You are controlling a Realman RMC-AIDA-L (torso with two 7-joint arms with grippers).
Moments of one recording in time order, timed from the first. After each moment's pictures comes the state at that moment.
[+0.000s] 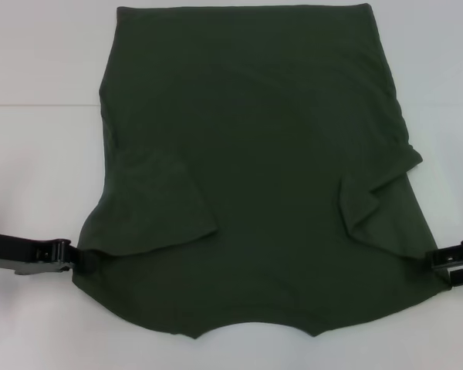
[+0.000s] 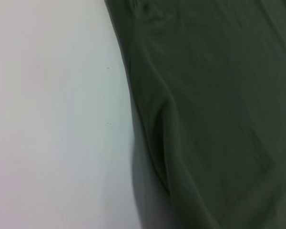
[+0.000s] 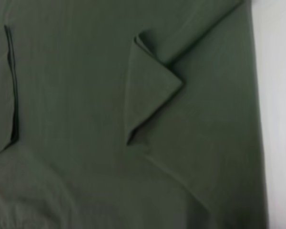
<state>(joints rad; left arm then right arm) -0.59 -1.96 0.68 0.64 2.43 1.41 -2.37 0.63 1.89 -0.74 -0.62 -2.48 -1.45 2.52</state>
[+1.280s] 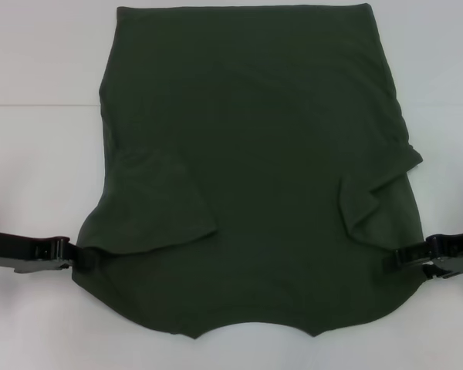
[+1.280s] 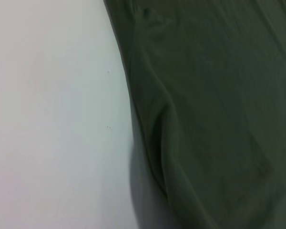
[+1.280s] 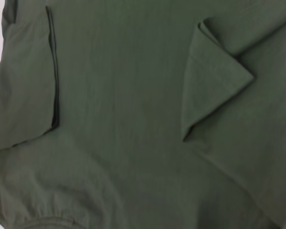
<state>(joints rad) -0.59 -1.96 0.67 0.64 2.43 1.41 -2.37 0.68 1.94 -0.76 -0.62 -2.48 -1.47 2.52</state>
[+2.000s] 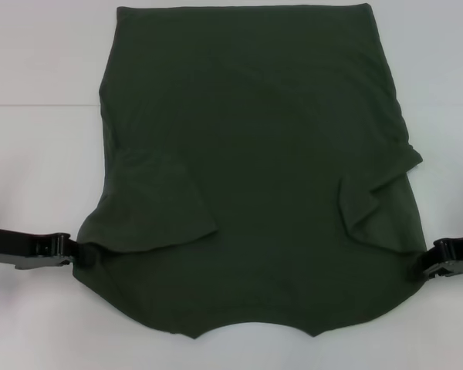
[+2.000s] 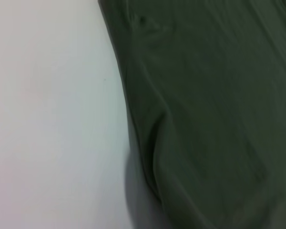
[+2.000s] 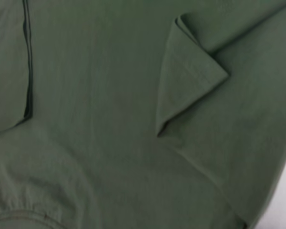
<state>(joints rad) -0.60 -1.96 0.66 0.64 2.43 1.41 -2.36 0.70 1.93 -0.76 -0.63 -2.55 -1.46 2.52</state>
